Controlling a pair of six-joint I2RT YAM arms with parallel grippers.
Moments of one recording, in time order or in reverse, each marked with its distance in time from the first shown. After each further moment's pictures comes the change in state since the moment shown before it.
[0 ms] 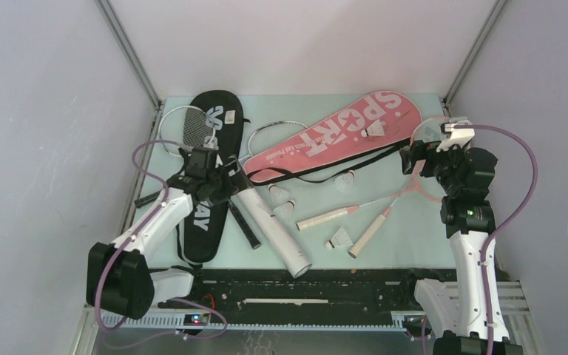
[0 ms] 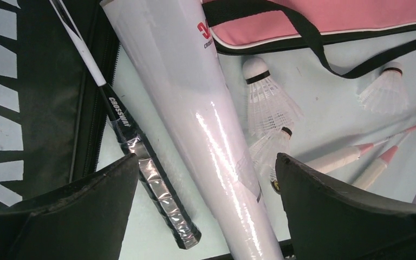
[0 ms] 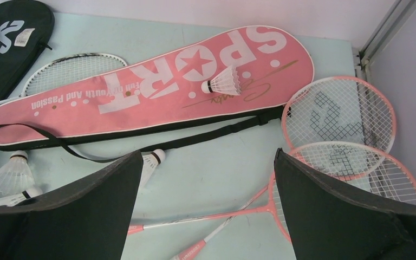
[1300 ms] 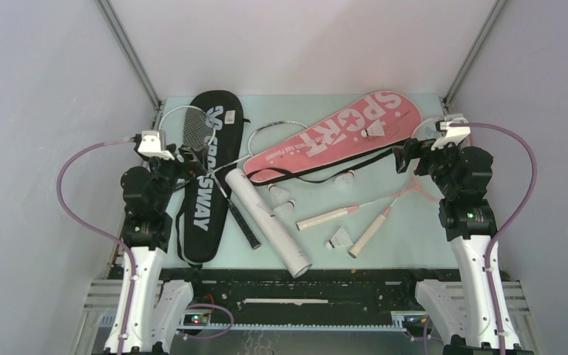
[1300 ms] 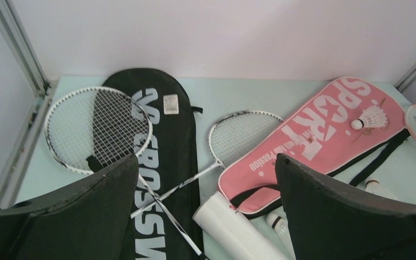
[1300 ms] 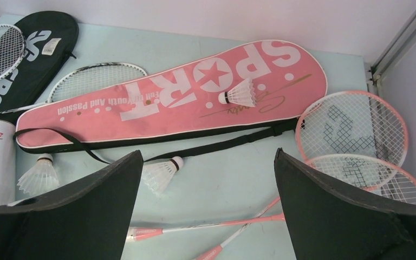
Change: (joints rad) left arm 0.298 -0.532 -0.093 0.475 0.097 0.503; right arm 0.109 -0.020 0.058 -0.042 0.072 0.031
